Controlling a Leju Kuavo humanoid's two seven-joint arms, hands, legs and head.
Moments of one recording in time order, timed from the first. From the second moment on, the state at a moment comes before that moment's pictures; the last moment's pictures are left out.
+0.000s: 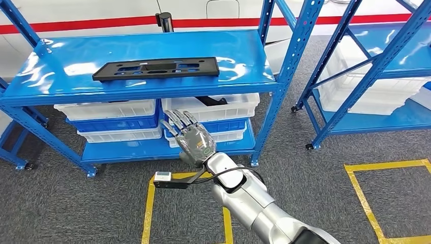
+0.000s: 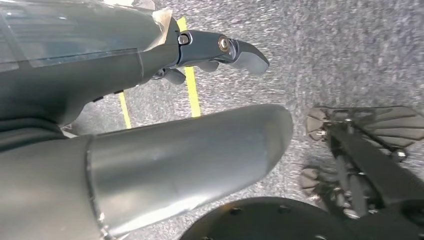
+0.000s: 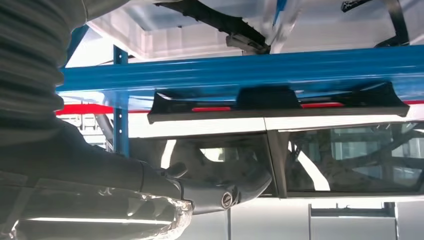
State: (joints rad) left arm 0.00 -0.05 0.62 -0.21 -0.60 -0.31 0.03; right arm -0.55 0.17 0.67 -0.94 1.26 -0.51 -0.09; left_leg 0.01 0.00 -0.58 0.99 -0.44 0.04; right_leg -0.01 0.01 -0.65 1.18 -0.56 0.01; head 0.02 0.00
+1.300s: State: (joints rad) left arm -0.01 -0.06 0.62 -0.21 -0.62 -0.31 0.03; right arm -0.54 0.17 0.66 -0.92 1.27 -0.54 -0.08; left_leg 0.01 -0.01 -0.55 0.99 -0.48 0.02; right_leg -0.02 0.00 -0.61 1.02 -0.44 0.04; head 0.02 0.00
